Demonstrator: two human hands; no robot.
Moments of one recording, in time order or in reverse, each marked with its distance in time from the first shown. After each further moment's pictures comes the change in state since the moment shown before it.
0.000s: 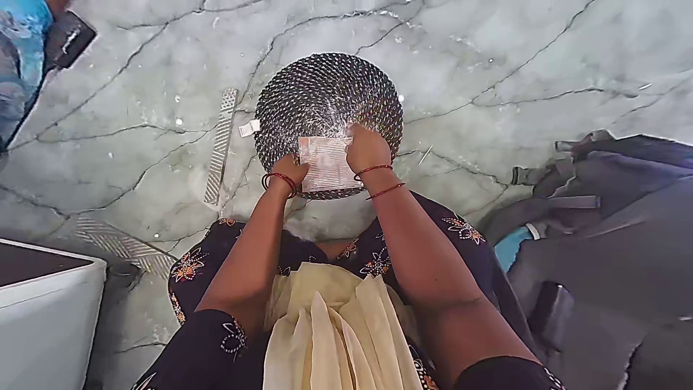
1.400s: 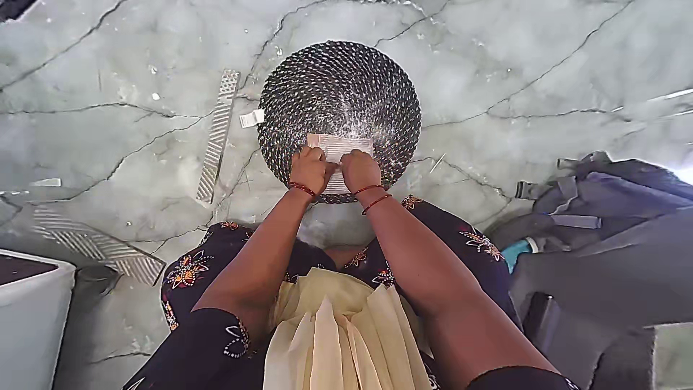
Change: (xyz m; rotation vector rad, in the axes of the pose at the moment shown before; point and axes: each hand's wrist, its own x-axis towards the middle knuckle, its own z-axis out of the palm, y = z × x) left_hand 0.028 -0.014 0.034 0.293 0.139 0.600; right_hand 0.042 0.007 0.085 -0.213 -0.006 -0.203
